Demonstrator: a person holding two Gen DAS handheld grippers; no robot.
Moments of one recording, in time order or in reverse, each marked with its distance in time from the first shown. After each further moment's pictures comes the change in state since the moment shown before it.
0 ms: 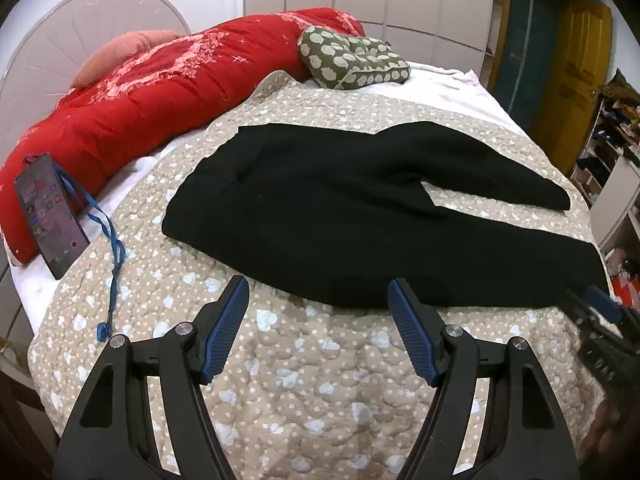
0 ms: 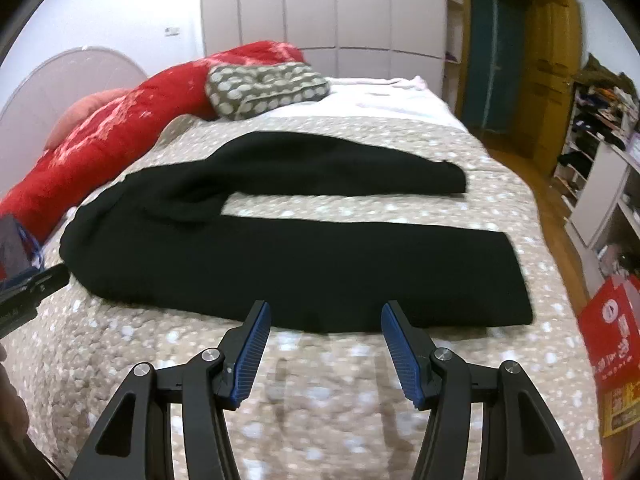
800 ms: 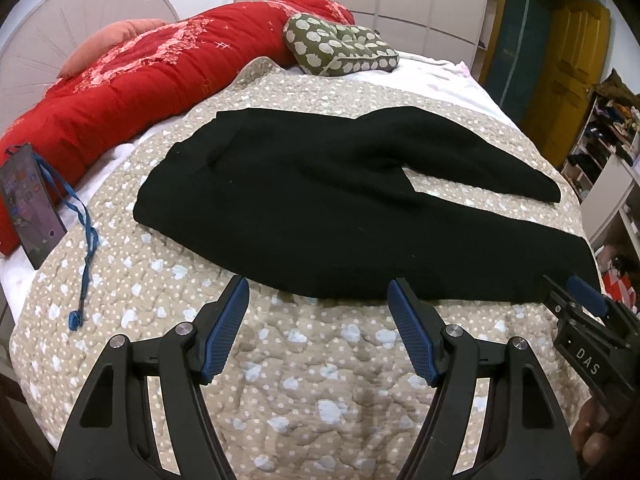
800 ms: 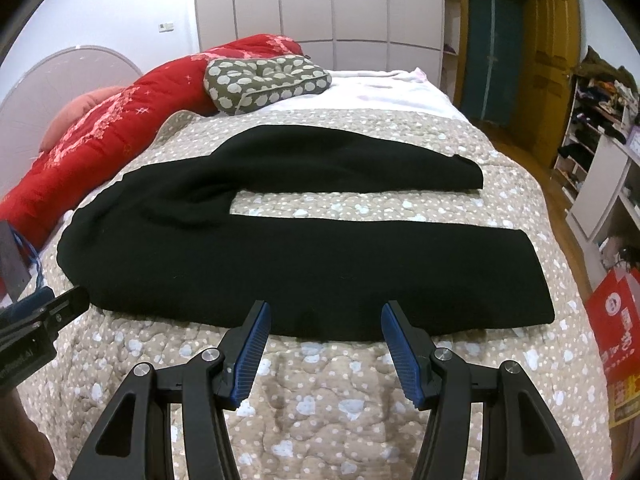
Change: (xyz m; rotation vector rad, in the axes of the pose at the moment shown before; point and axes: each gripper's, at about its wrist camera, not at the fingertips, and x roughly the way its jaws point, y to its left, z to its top) left arm 0.013 -0.016 -0.008 0.000 0.041 -0.048; right arm 0.011 0.013 0.009 0.033 0.029 -0.015
